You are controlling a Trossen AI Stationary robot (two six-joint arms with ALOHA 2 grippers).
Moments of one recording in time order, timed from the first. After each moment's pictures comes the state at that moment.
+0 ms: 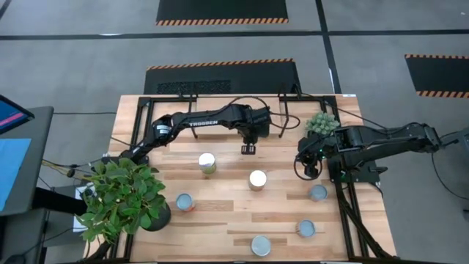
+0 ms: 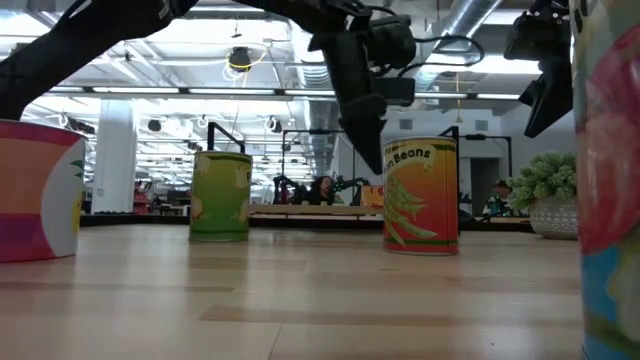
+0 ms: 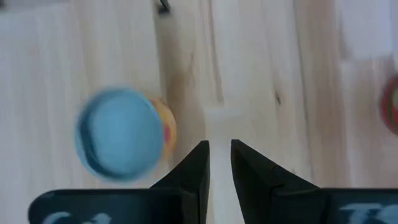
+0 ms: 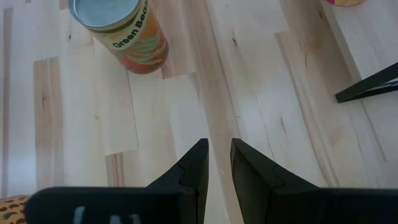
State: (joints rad) left arm 0.21 2.32 2.19 -1.02 -0.03 0.34; right arm 0.03 0.81 0.68 -0.81 0.07 0.26
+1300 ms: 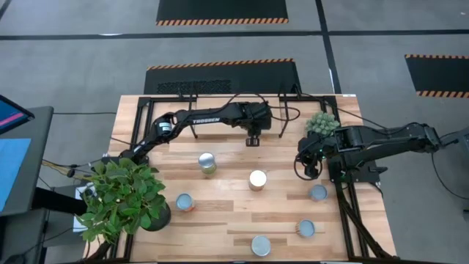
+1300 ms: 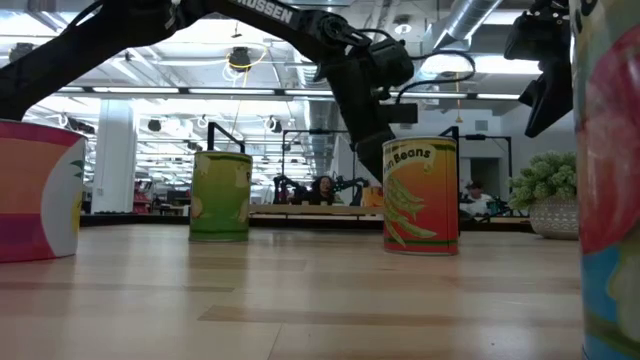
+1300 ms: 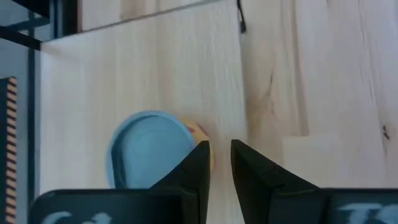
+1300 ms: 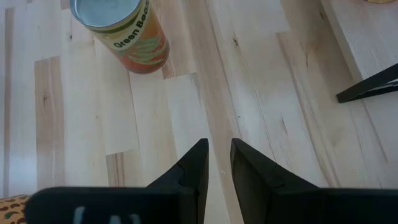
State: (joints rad) left arm 0.26 2.36 2.14 -0.81 -0.14 0.41; right arm 0.03 0.81 0.68 -0.81 0.07 0.26
